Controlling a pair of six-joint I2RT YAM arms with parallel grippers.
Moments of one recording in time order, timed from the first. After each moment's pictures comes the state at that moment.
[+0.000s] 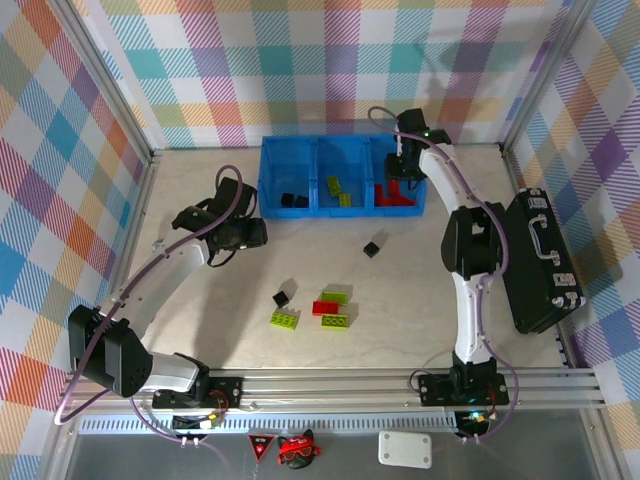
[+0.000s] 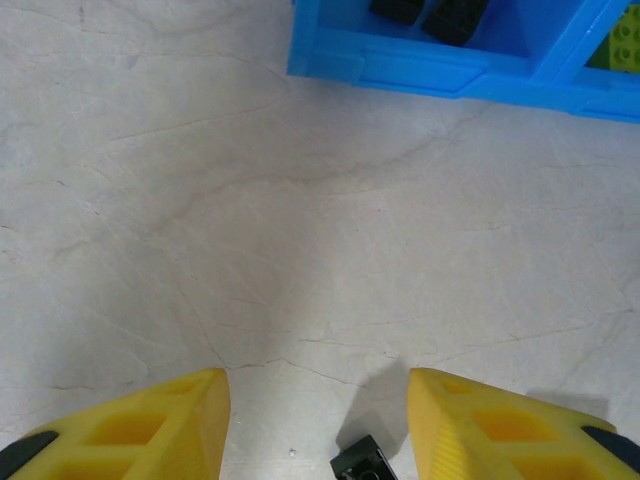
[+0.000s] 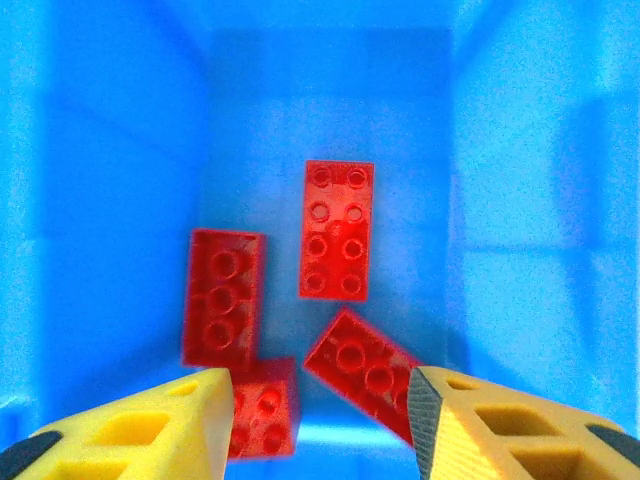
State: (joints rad) left arm -0.42 1.36 1.21 -0.86 -0.12 -0.50; right arm 0.22 2.23 2.15 -0.98 0.03 0.16
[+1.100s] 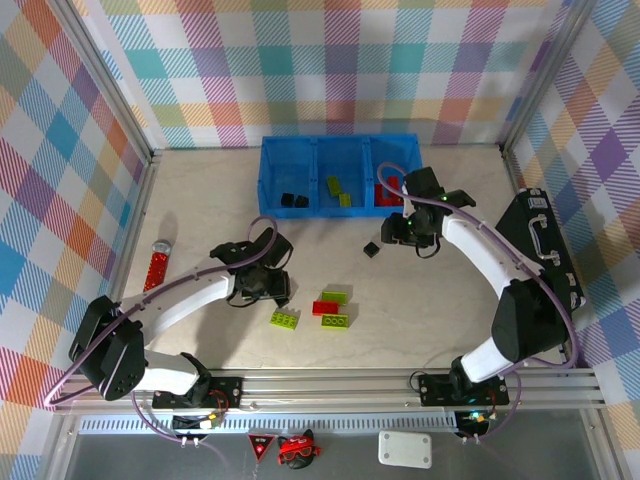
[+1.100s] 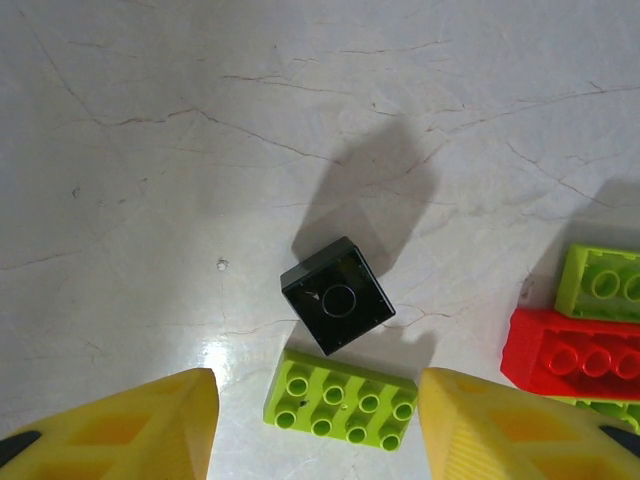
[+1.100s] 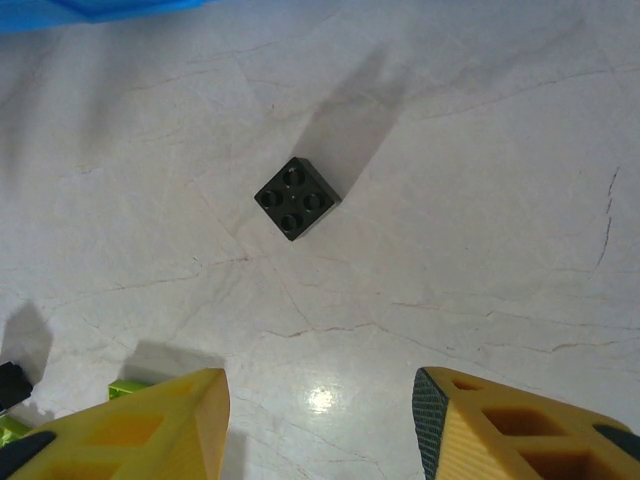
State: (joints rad) left arm -0.70 1.36 0.94 -0.86 -0.10 -0.78; right arm 0.35 1.53 1.25 -0.89 -0.14 0.39
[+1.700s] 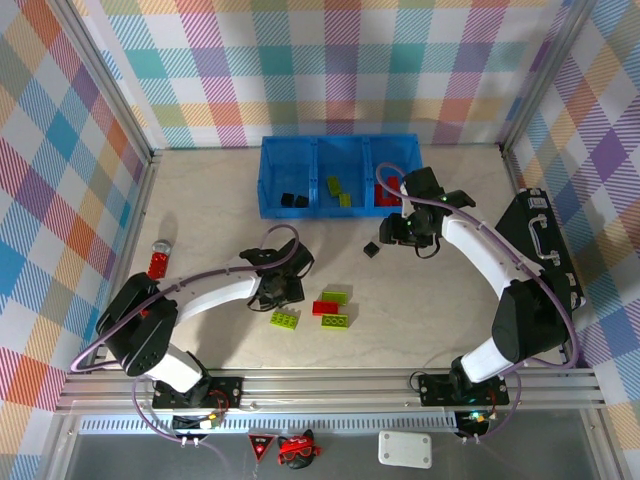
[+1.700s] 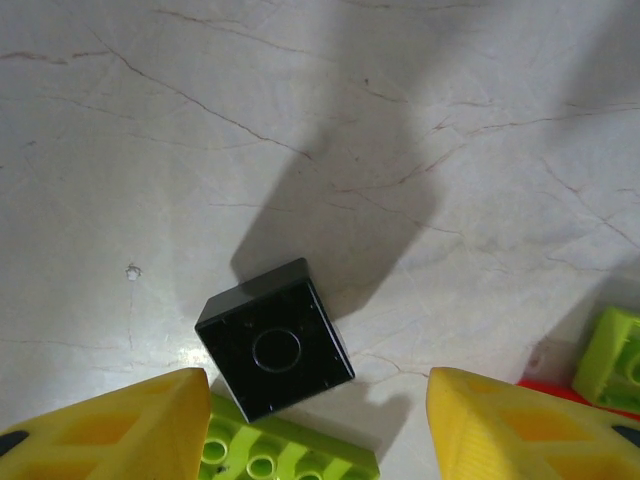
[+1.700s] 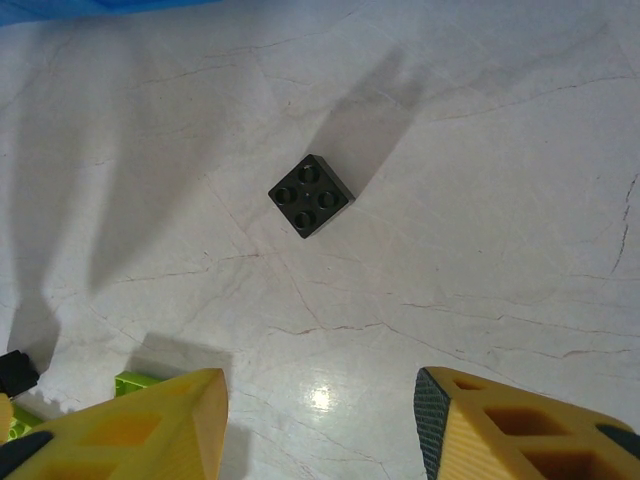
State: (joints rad) left arm -0.79 1.53 0.92 -0.74 -0.14 -0.98; right arm 0.35 1.53 1.25 -0.88 -0.16 0.36
